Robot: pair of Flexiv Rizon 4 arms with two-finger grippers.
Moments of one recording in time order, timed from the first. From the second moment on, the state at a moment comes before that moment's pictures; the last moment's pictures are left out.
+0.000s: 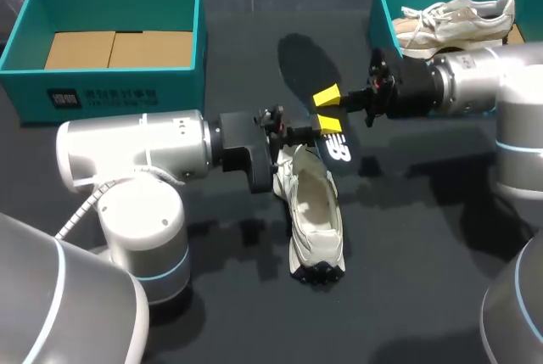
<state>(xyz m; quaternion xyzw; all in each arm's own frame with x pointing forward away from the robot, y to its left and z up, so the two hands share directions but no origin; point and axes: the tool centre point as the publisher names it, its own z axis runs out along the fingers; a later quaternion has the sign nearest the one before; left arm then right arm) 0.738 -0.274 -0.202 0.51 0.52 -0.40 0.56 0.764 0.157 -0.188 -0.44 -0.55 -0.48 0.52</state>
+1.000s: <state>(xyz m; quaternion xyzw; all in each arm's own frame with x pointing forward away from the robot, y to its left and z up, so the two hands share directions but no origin) 0.738 -0.196 -0.171 0.49 0.59 -0.43 0.48 0.750 0.160 -0.200 -0.44 -0.54 -0.48 0.53</state>
